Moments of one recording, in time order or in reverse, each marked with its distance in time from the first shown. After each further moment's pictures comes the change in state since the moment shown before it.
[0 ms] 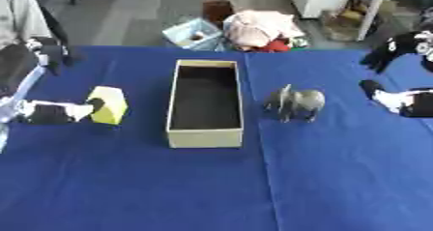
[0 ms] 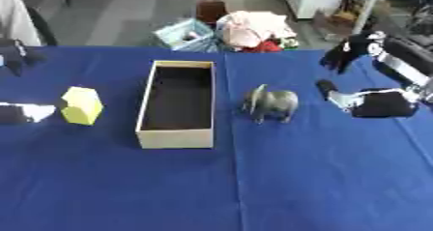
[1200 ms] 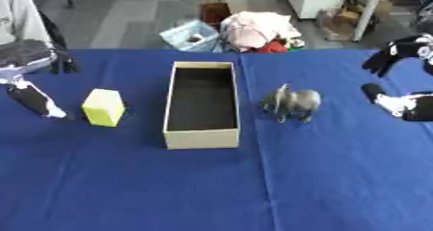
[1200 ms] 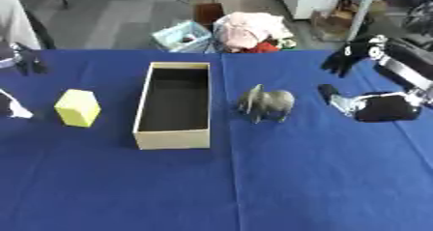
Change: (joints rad) left arm -0.366 0.186 -0.204 0.582 0.027 -0.187 -0.345; right arm -0.001 0.000 0.014 0.000 -0.001 -0.004 0.015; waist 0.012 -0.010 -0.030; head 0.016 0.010
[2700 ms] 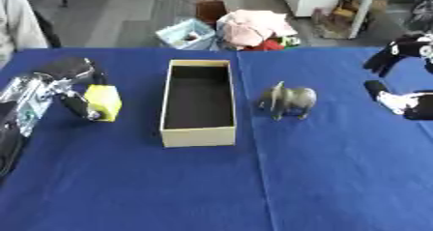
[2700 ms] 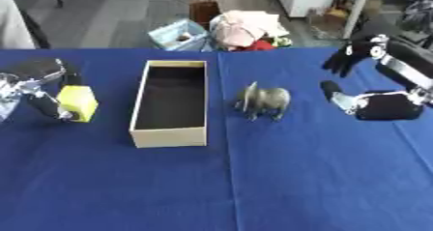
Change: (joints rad) left arm -0.136 -0.228 0.033 0.363 -0.215 -0.041 0.196; right arm 0.000 0.002 0.005 0.000 -0.009 0.003 0.003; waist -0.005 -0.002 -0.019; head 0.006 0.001
